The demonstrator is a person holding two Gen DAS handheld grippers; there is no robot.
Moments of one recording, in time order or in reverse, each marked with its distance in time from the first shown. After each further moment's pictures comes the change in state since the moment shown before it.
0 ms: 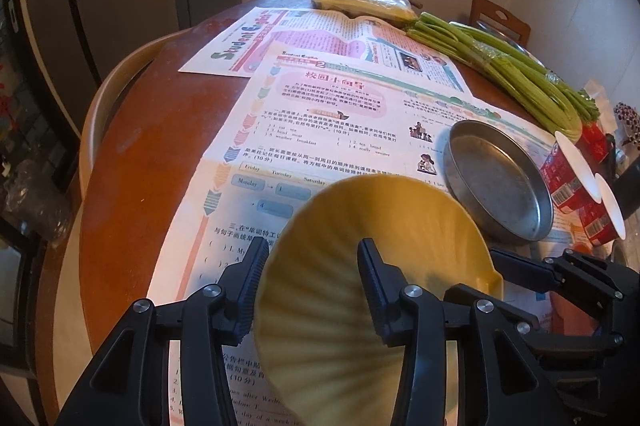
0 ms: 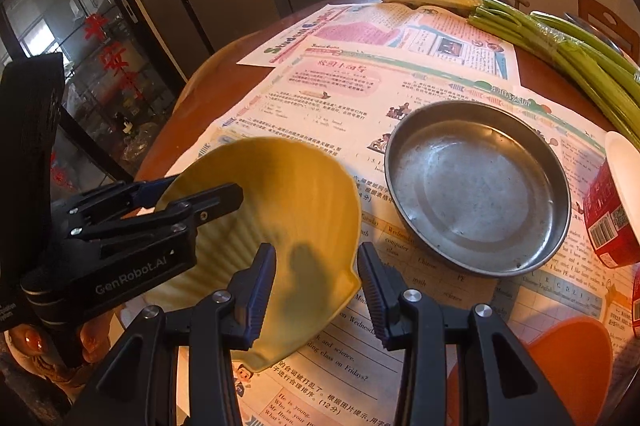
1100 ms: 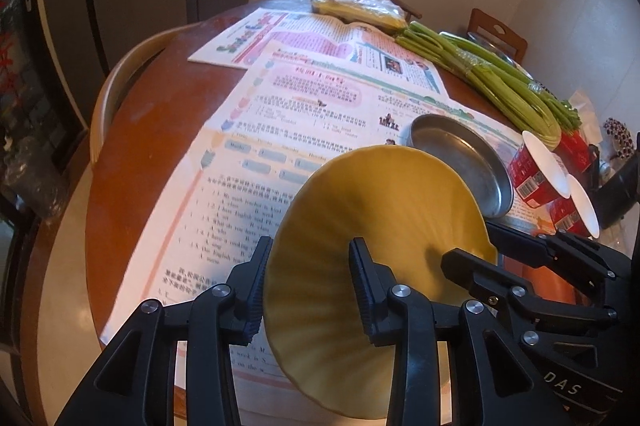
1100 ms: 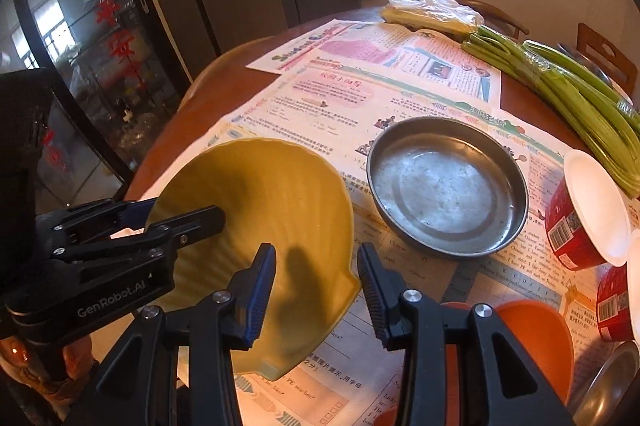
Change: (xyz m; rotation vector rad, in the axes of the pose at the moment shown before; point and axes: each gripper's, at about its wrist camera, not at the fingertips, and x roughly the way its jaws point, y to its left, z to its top) left arm -0.041 -0.015 -0.025 -0.059 -0.016 -0.027; right arm -0.039 -0.001 -0.011 -0.069 -0.042 -0.025
